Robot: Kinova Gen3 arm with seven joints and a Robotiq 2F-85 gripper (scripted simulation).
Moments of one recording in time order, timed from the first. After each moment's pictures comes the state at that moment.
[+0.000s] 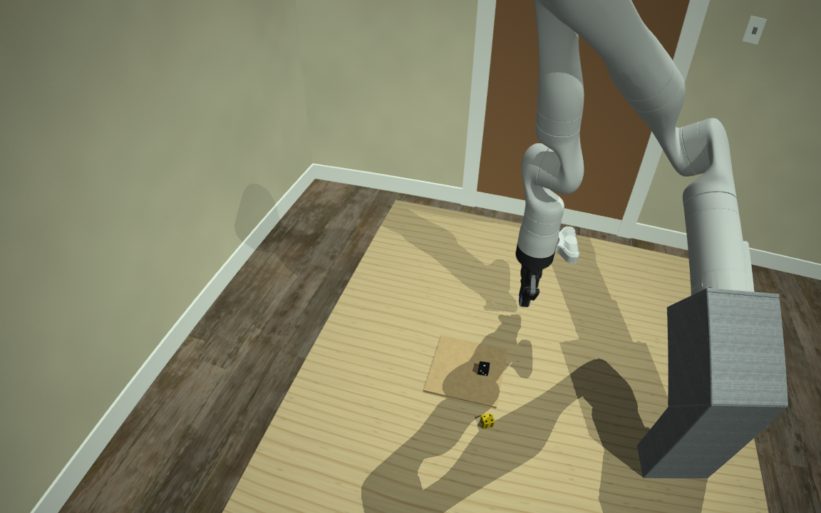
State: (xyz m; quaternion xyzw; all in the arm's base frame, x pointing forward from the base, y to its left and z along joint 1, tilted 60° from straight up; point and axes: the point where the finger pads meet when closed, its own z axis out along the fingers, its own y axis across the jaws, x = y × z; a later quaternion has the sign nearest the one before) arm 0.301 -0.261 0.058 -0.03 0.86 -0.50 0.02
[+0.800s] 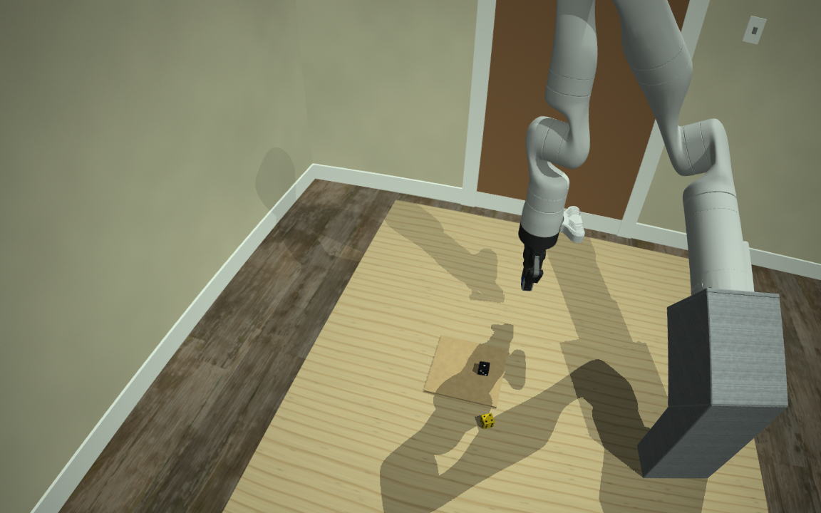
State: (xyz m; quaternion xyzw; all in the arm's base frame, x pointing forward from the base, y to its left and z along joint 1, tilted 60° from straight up) arm 0.301 -0.216 0.082 -0.03 0.86 -0.50 0.02
